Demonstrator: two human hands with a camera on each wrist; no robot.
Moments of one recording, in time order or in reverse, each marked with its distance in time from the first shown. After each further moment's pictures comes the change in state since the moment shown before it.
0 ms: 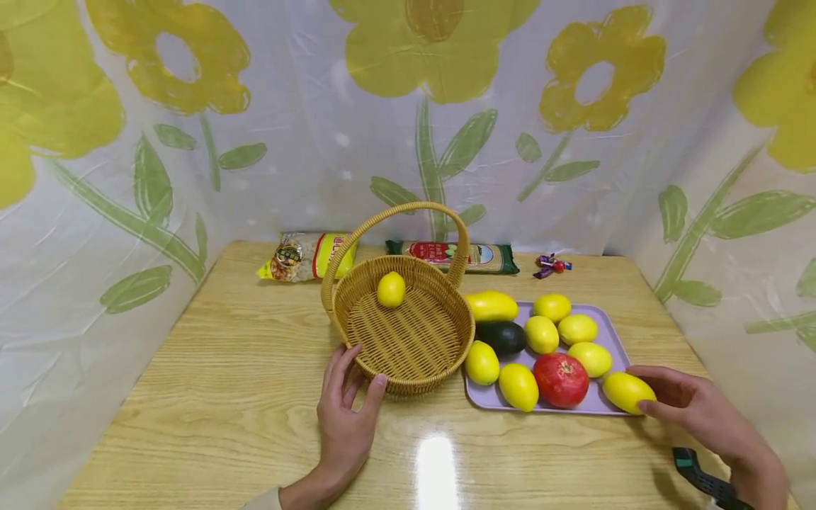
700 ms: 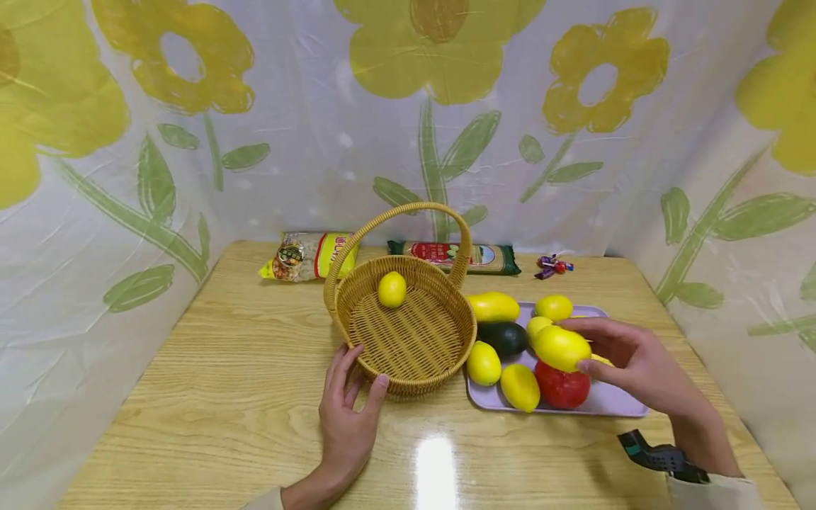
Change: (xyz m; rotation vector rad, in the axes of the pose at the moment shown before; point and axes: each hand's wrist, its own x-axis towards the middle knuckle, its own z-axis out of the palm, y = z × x) left_hand 0.000 0.001 0.000 -0.017 0.006 -0.011; right_hand 0.049 -0.123 0.040 0.111 -0.073 -0.448
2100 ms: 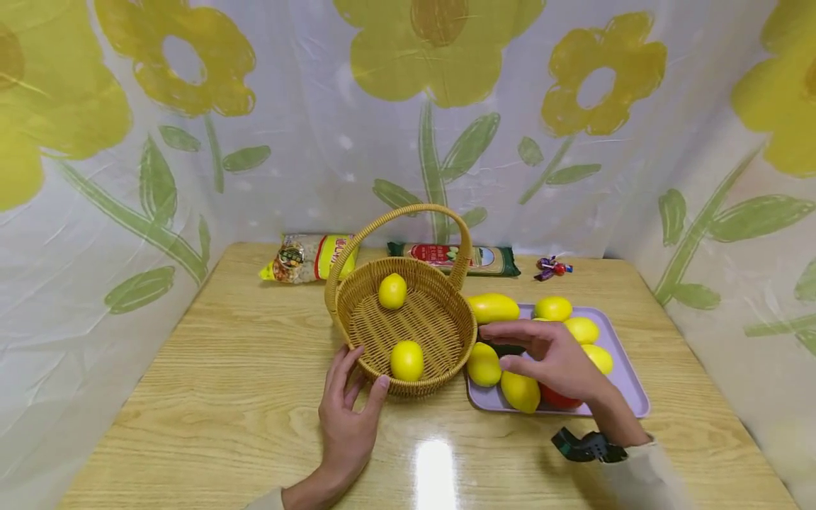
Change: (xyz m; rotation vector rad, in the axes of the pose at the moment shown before) left_hand 0.001 -0.001 0.000 0.004 0.000 0.023; right_hand 0.061 0.000 0.074 0.201 -0.103 -0.063
